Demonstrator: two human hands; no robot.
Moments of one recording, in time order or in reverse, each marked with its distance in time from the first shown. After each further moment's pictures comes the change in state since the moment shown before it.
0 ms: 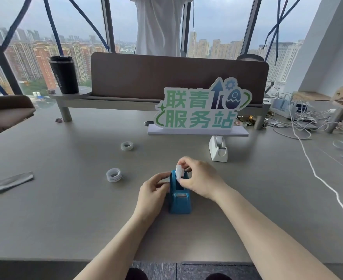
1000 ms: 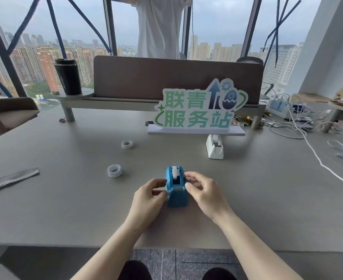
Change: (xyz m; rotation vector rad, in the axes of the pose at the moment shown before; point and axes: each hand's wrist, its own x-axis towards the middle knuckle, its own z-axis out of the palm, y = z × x) left_hand -0.041 0.011 -0.008 0.214 -0.002 -0.045; right_hand -0.065 0.004 0.017 0.425 0.148 0.197
